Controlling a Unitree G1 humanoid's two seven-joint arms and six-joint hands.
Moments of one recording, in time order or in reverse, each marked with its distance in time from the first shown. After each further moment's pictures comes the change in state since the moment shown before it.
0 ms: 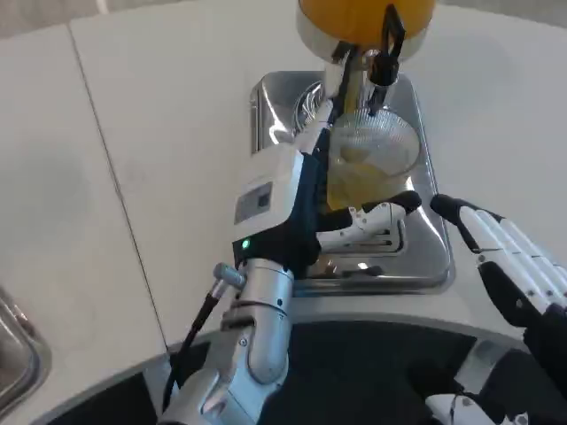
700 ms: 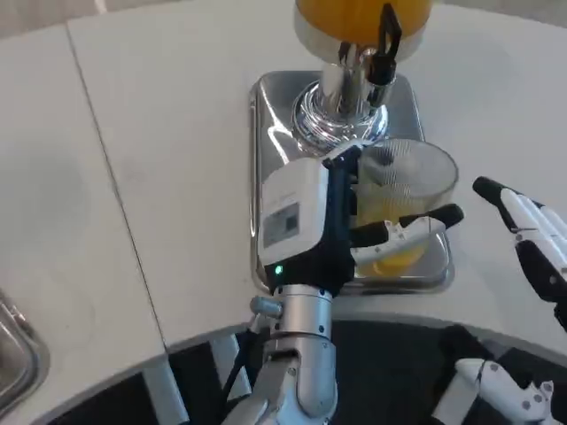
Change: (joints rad) left arm 0.044 -0.115 -0.055 -0.002 0.021 0.018 0.209; right arm -0.065 0.008 -0.041 -0.004 -0.016 0.118 0.023
